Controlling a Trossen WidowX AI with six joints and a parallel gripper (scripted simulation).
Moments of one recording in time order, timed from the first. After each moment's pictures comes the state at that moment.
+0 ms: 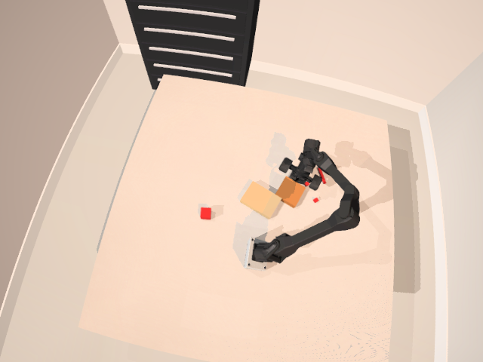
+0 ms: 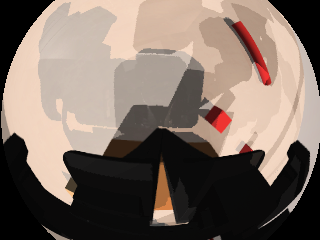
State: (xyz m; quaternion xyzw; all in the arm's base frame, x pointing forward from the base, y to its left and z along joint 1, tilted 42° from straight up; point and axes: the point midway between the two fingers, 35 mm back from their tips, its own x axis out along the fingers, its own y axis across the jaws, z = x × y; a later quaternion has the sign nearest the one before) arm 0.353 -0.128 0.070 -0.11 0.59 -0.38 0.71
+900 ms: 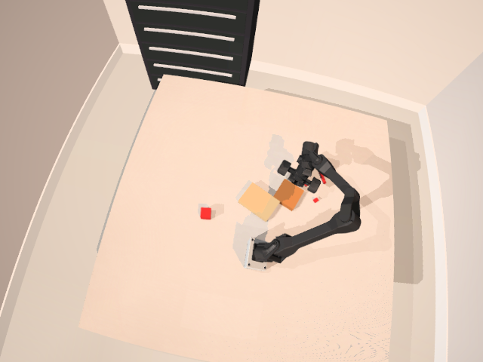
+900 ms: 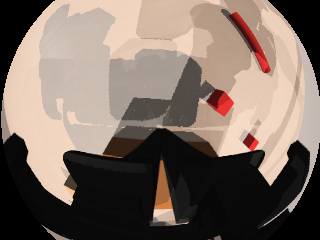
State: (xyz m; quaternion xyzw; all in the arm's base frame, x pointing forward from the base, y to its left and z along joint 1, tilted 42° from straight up) arm 0.339 -0.122 0.067 -0.11 0.59 -0.38 0.71
